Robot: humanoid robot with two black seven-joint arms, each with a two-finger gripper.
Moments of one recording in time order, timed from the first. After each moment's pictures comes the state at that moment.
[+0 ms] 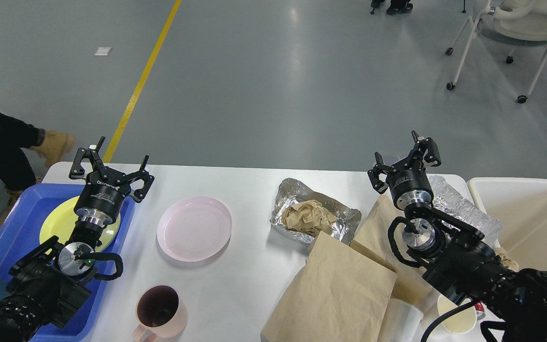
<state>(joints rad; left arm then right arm) -0.64 0.17 -0.88 -0.31 -0.22 -0.75 -0.30 0.75 -0.06 0.39 0.40 0.43 0.24 0.57</state>
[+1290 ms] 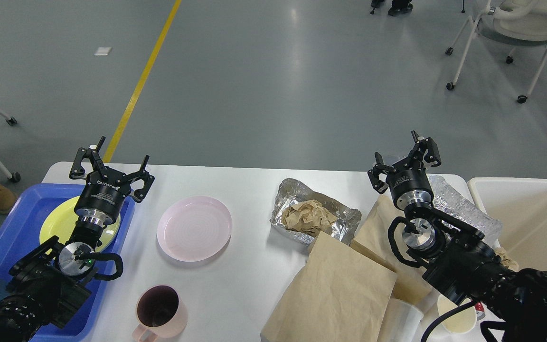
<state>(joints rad) -0.64 0.17 -0.88 -0.31 -0.22 -0.75 -0.30 0.75 -0.06 0.39 0.40 0.43 0.24 0.57</state>
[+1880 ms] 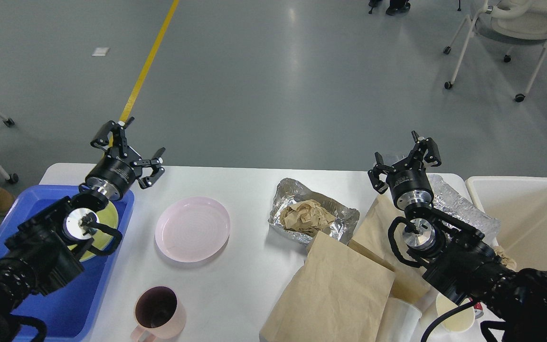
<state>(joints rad) -0.86 0.28 -0.47 -0.32 -0.21 -0.45 -0.28 0.75 -0.06 0.39 0.39 0.43 0.24 0.57</state>
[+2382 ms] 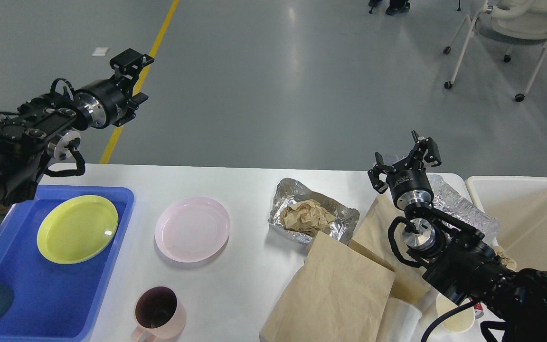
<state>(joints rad) -1.36 0.30 0.58 -0.32 -0.14 -0.30 -0.28 0.75 -0.06 0.39 0.40 0.43 0.24 0.57</state>
